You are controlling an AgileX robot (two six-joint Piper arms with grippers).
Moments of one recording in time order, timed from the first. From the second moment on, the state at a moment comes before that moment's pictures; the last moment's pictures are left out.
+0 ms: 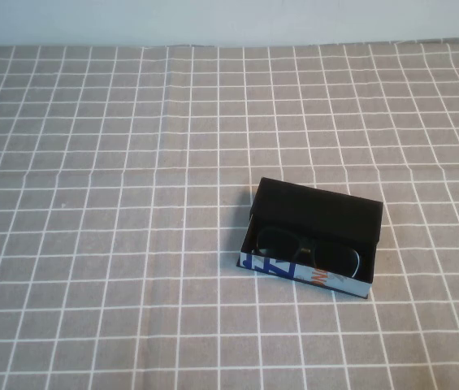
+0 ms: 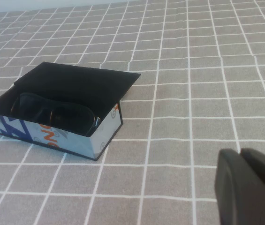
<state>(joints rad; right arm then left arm) 0.11 -0.01 0.03 0.37 0.31 -0.20 -0.11 -0.02 0.02 -0.12 0.36 0.08</state>
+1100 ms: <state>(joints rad) 0.11 -0.01 0.03 0.37 0.29 -0.20 -0.11 -0.02 0.02 -0.12 0.36 0.08</state>
